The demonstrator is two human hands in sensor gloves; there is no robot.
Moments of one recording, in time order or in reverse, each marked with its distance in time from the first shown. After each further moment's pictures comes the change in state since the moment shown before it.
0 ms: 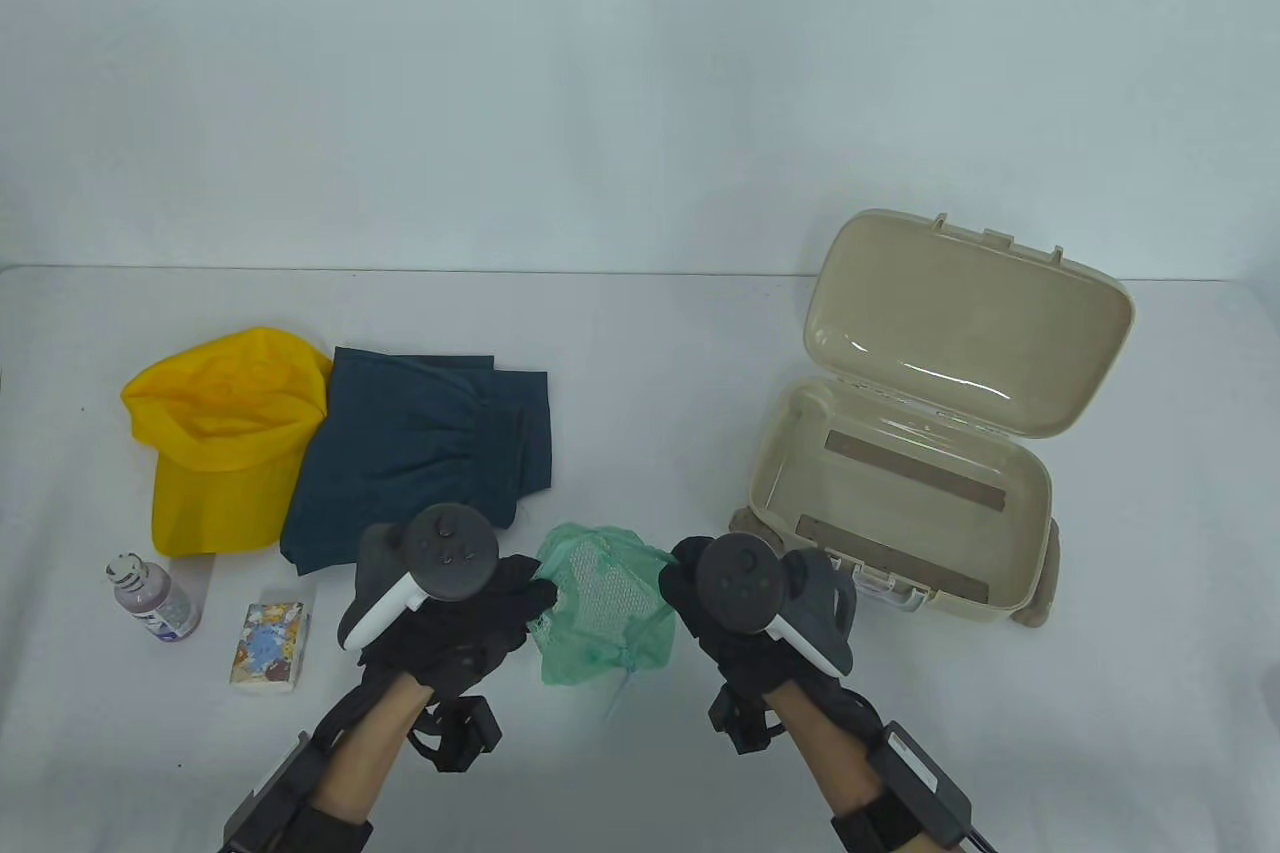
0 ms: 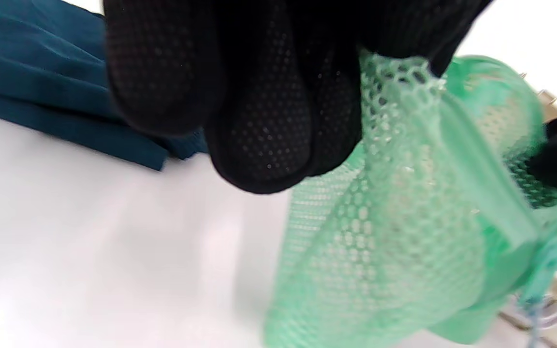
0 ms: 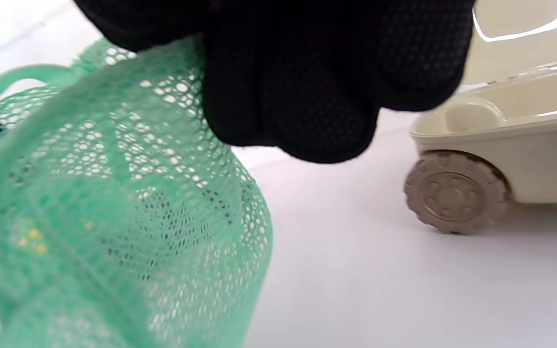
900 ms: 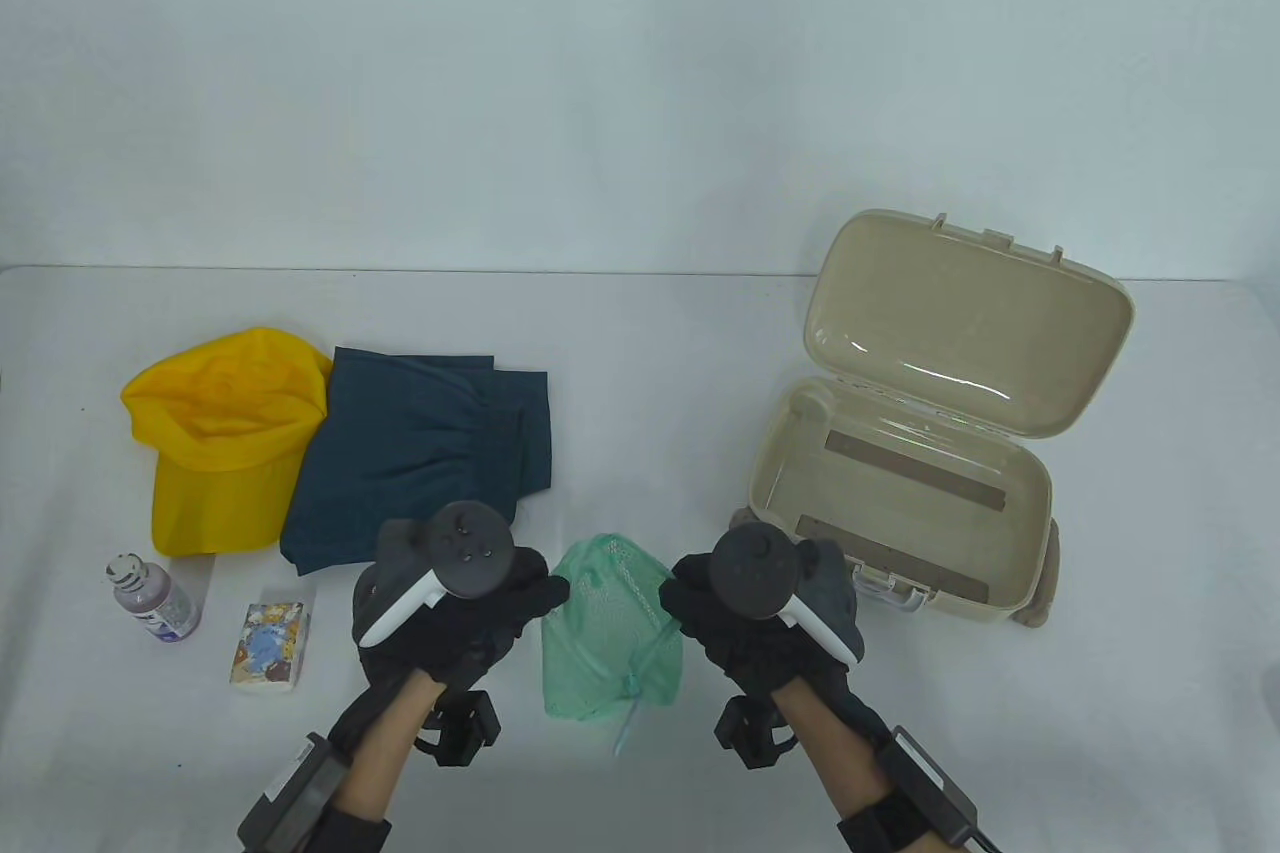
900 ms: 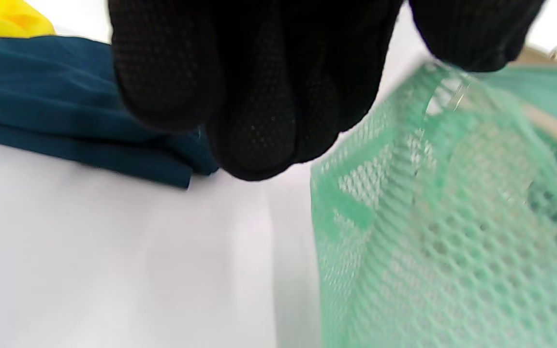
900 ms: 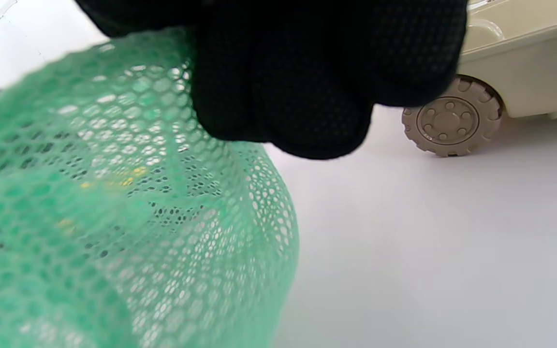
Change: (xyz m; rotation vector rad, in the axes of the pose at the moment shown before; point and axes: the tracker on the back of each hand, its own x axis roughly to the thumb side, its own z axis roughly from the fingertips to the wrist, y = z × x) left_hand 0.007 0.010 0.004 0.054 0.050 -0.053; right_hand -0.004 0.014 -0.002 0.125 0.015 -0.123
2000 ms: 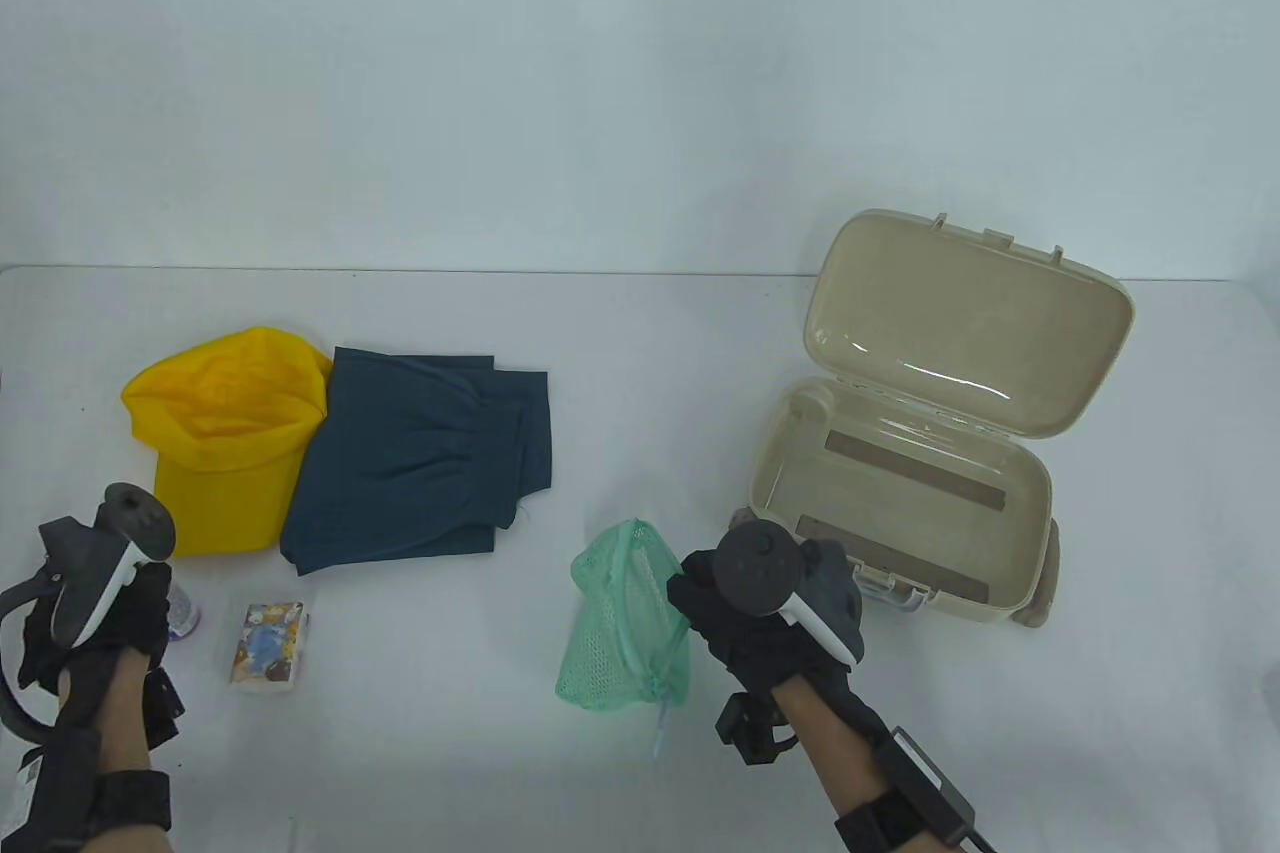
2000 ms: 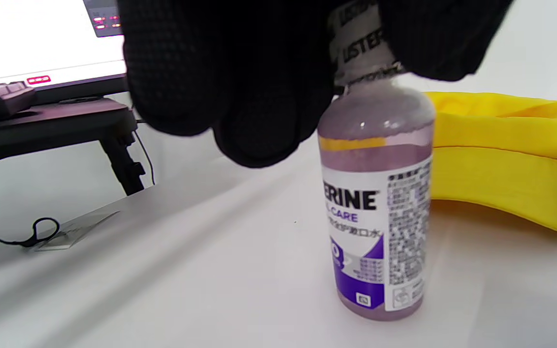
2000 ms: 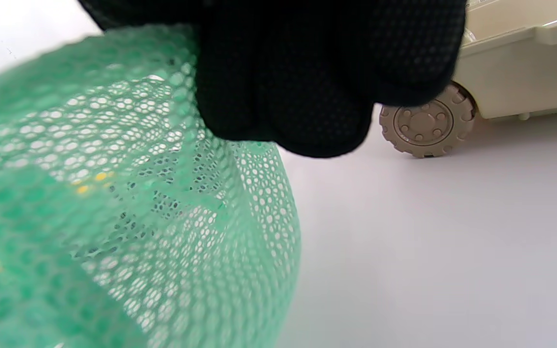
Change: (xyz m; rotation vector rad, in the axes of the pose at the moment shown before) left_hand -0.220 0.087 0.058 0.149 0.892 -0.379; right_hand -0.009 -0.001 -0.001 -0.014 0.053 0.009
